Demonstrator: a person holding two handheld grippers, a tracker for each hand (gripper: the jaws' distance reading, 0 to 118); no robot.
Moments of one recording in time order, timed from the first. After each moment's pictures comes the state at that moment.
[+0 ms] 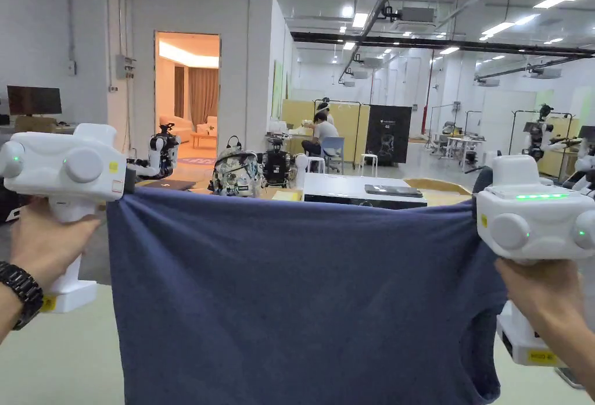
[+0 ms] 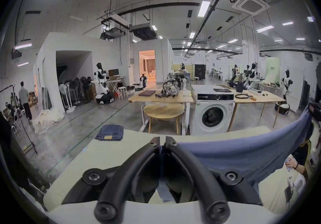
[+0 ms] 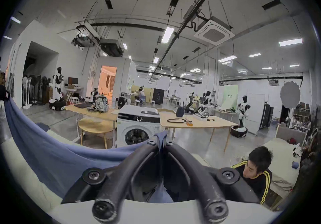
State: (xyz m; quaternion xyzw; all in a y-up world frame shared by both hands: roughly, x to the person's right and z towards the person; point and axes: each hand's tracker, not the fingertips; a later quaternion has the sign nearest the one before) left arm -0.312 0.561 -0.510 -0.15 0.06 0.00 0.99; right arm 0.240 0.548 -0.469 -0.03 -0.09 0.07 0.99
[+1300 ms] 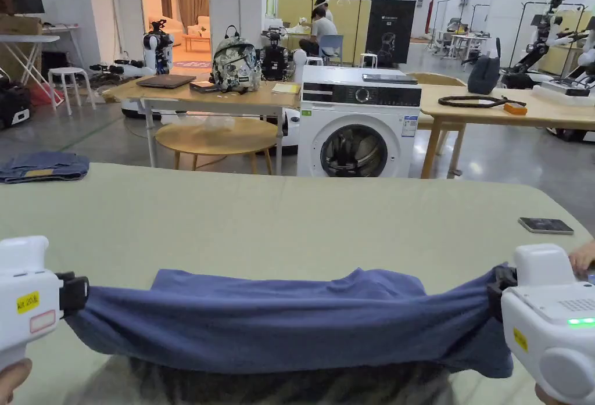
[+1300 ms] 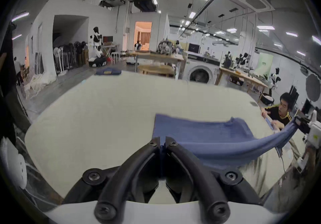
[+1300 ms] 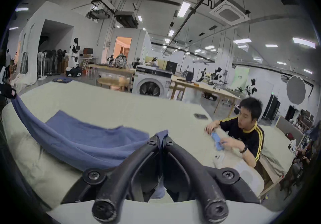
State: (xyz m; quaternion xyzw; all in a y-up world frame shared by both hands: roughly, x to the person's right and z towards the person) left arm -0.321 0.302 -0.186 -0.29 0.01 0.07 0.95; right arm 0.238 0.324 -0.167 -0.18 -0.04 0.10 0.98
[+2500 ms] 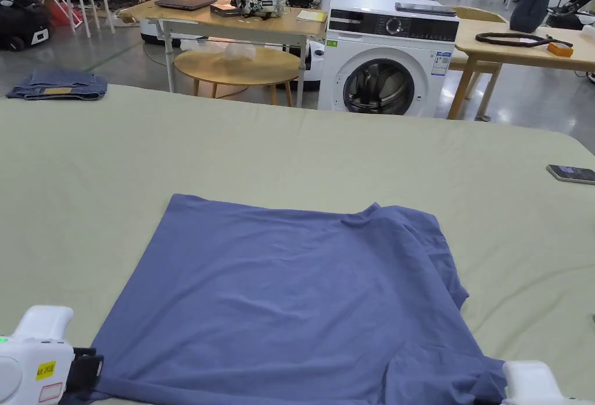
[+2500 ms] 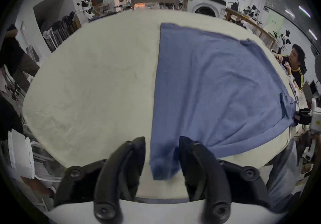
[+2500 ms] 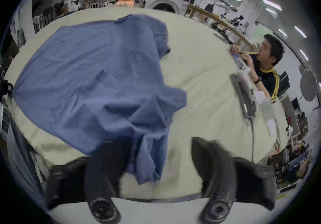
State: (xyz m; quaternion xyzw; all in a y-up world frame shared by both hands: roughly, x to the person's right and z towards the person) left arm -0.319 0.162 -0.121 -0.46 0.02 0.03 0.89; right arm 0.248 0.180 -0.119 -0.44 -0.04 0.12 0.89
